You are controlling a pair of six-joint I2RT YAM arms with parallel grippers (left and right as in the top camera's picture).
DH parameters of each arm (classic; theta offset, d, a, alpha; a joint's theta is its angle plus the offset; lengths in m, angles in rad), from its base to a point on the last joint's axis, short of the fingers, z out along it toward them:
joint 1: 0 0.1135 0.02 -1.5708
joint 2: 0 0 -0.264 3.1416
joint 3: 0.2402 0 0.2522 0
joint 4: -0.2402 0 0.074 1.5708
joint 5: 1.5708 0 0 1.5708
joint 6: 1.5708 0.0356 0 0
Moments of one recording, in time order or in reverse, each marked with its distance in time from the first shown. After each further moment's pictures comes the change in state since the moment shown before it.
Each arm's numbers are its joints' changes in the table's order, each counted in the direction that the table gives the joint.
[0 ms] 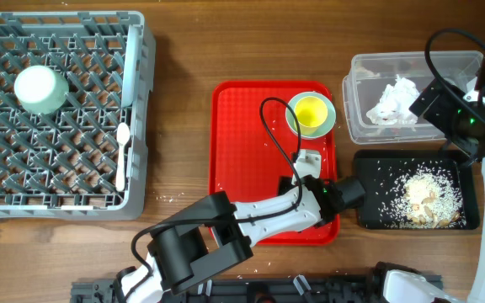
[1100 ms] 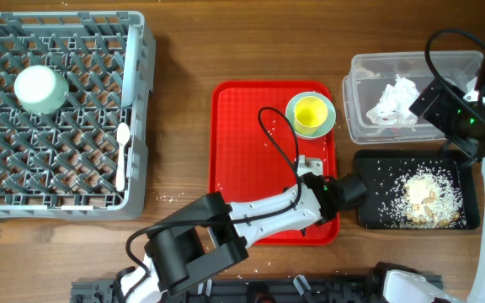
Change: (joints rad) left arm 0.002 -0.015 0.022 -0.037 0.272 -0.059; right arm 0.000 0.000 0.000 0.000 0.000 0.000
